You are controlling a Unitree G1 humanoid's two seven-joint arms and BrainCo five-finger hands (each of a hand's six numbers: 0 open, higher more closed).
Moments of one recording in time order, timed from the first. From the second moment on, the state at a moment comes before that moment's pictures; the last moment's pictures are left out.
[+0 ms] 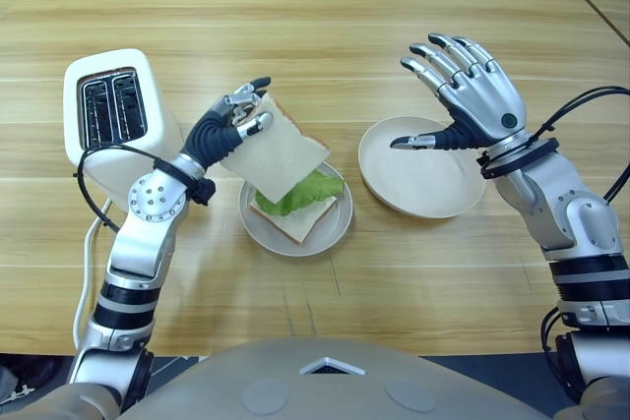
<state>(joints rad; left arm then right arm) -0.09 0.29 -0.16 -0.35 -0.10 0.26 -0.30 -0.18 -0.82 0.06 0.03 -0.91 -0.41 -0.25</state>
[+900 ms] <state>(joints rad) -0.02 0.20 -0.27 -0.28 -0.03 0.30 -0.30 -0.19 -0.78 0.11 0.07 -0.91 -0.42 -0.27</state>
